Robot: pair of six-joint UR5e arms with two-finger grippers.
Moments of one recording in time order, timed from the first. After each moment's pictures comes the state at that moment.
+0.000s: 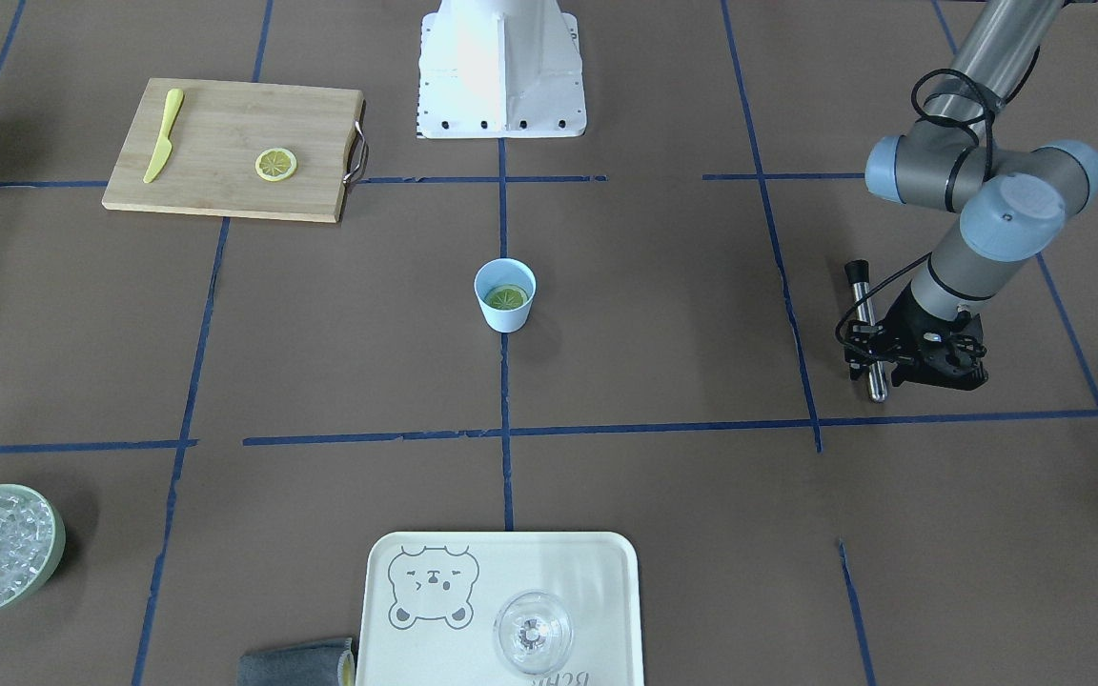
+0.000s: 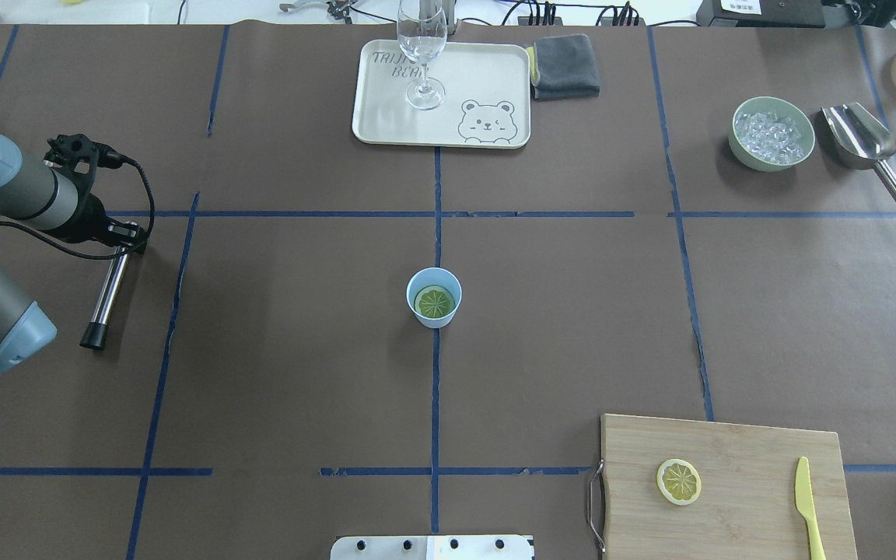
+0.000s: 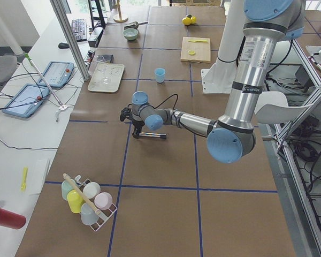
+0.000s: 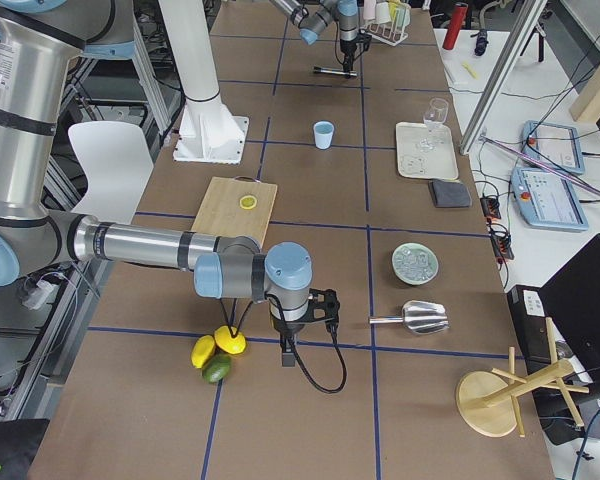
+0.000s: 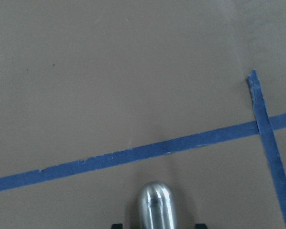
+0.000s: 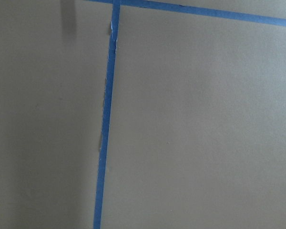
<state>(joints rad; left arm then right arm) -0.88 -1.79 -1.49 -2.10 -2.03 -0.69 1.53 -1.86 1.77 -1.47 2.25 -0.04</state>
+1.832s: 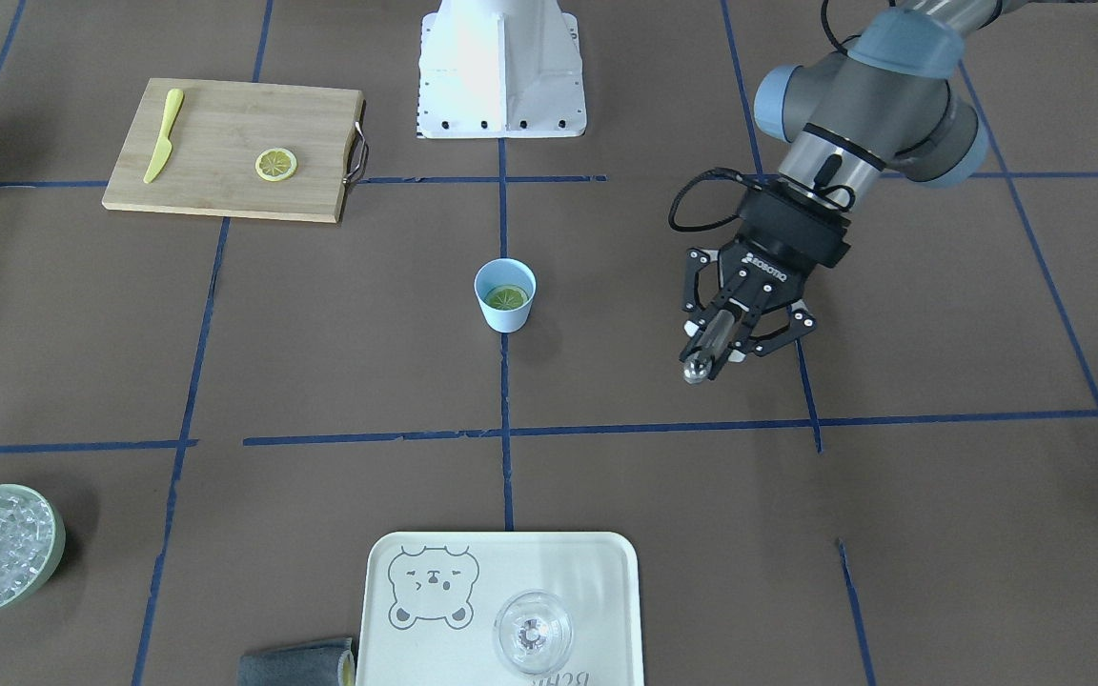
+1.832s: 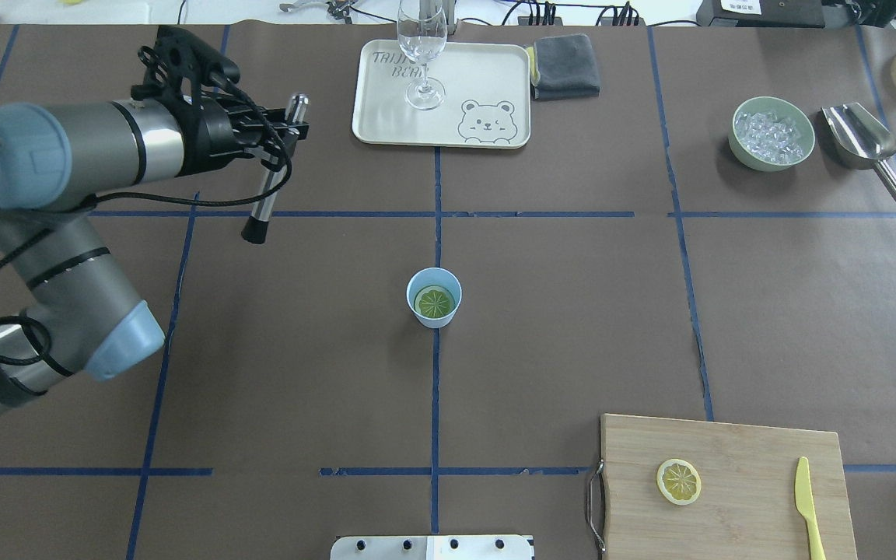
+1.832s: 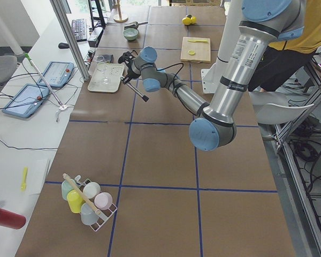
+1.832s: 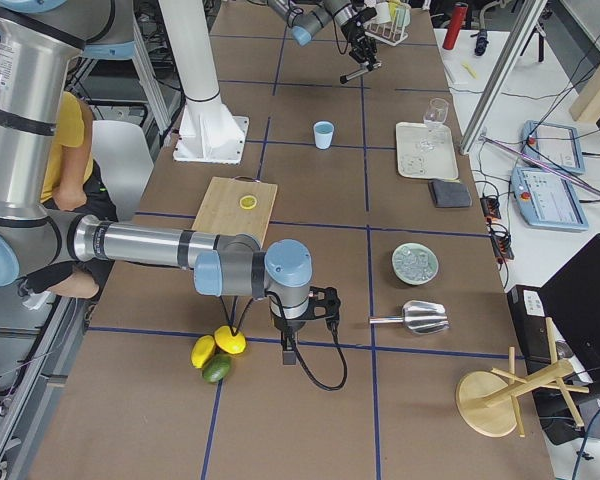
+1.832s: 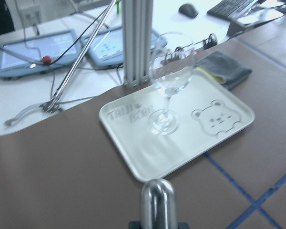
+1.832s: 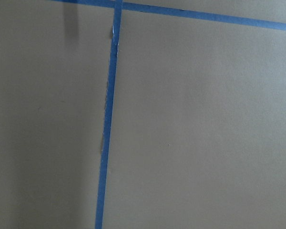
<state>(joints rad) -0.72 -2.01 -1.69 -2.58 -1.65 -0.56 1.54 -1.86 1.78 -1.47 2.25 -0.03</state>
